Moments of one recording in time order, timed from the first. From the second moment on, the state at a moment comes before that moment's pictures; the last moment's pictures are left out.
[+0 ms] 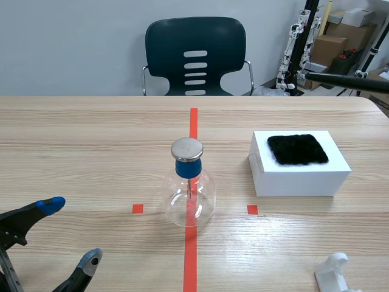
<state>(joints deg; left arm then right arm) 15.2 -23.7 7.7 47.3 20.9 -29.1 -87.1 -44.9 13.4 41.0 106.4 -51.2 -16.0 41.0</state>
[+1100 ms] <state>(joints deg) 15.2 -23.7 7.7 47.3 21.0 -29.1 -87.1 -27.4 30.9 3.5 110.8 -80.9 -9.1 10.5</state>
